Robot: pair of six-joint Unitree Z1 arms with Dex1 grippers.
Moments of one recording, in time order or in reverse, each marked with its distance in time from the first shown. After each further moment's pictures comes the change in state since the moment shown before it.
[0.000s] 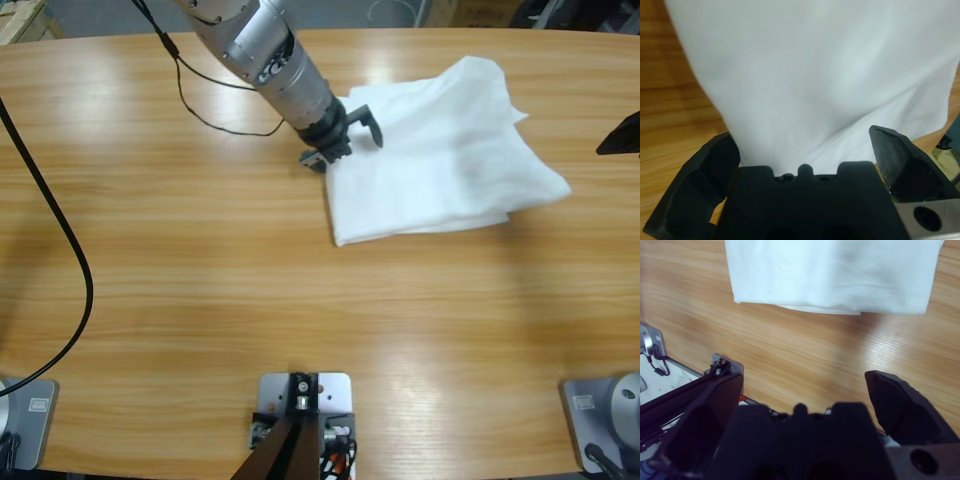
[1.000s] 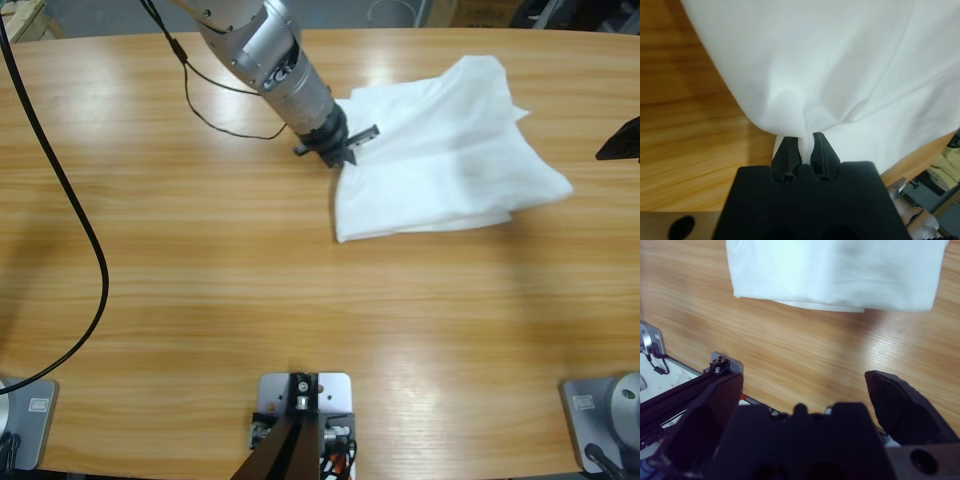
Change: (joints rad) arm 0 0.003 0.032 -0.023 0.035 0.000 0.041; arm 1 0.000 -0.003 0.012 0.000 0.000 -0.002
